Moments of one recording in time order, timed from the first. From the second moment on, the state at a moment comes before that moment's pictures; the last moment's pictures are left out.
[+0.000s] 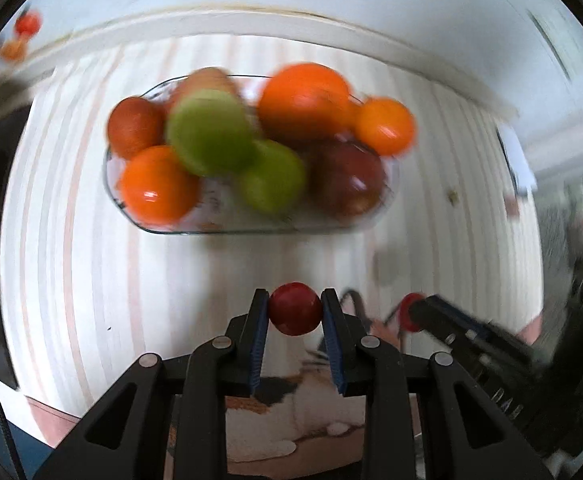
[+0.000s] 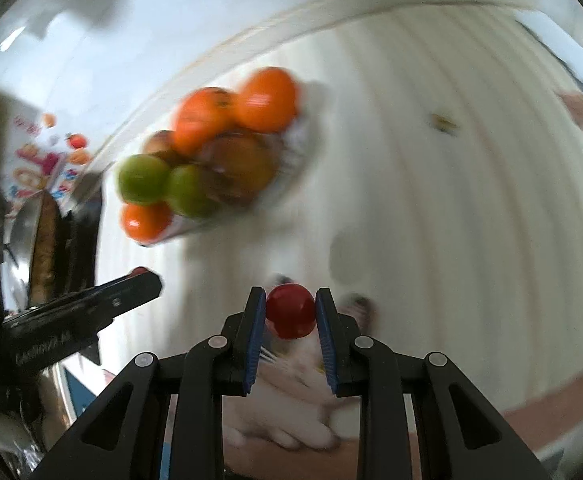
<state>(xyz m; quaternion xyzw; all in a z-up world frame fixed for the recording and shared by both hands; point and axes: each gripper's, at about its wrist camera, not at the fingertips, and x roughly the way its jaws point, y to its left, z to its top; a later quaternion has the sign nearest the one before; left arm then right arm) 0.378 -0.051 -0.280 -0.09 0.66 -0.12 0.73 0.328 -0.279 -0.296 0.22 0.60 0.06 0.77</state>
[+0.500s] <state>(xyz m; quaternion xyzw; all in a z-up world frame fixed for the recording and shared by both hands) 0.433 -0.016 -0.317 -0.21 0.68 -0.09 0.70 0.404 -0.195 -0.317 0.16 0.58 0.13 0.79</state>
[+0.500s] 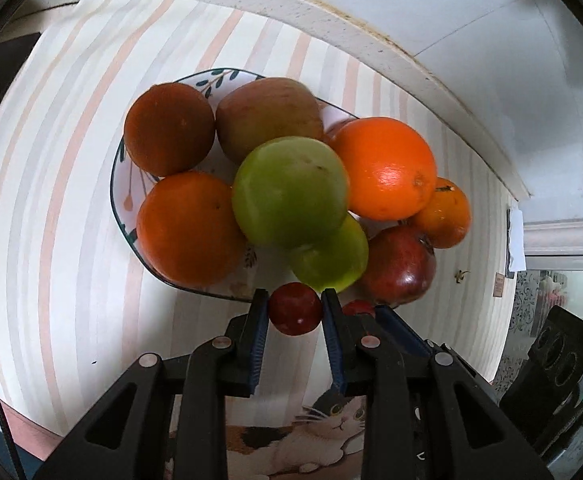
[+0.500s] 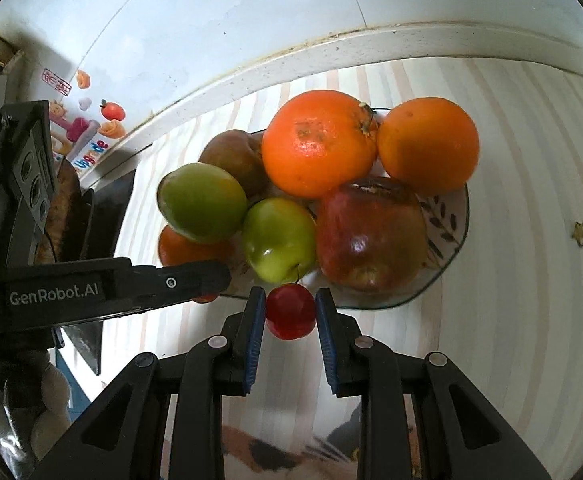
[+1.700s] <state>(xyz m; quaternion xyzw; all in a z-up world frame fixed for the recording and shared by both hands) 0.340 0.021 -0.312 -0.01 0.66 0.08 0.75 0.359 -0.166 -0.335 0.06 0.66 0.16 0.73</state>
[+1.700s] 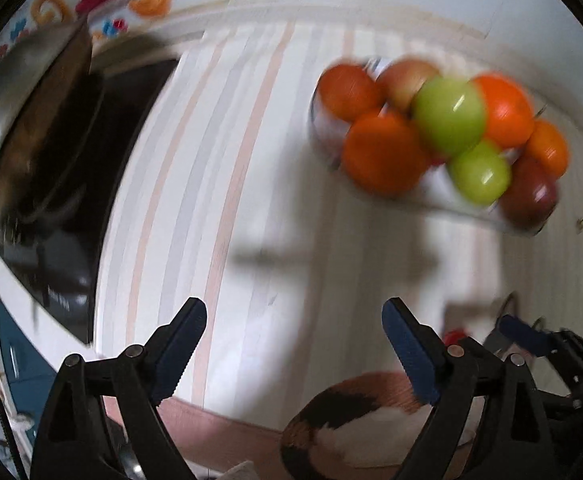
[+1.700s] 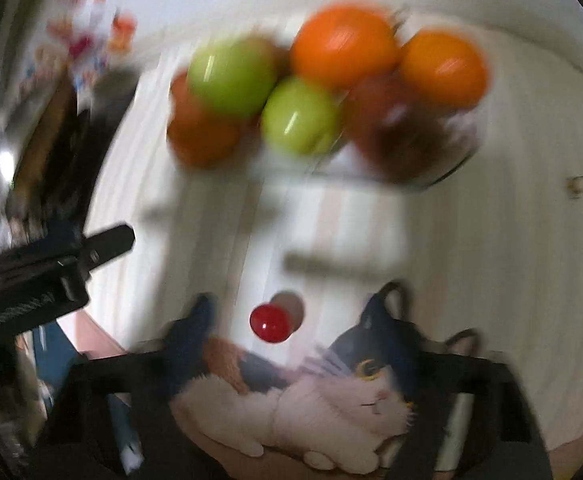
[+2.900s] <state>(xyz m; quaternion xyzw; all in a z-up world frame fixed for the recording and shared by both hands) 0.307 0.007 -0.195 -0.03 0.57 0.06 0.82 0.355 -0.226 -0.189 0.03 0.55 0.05 0.83</state>
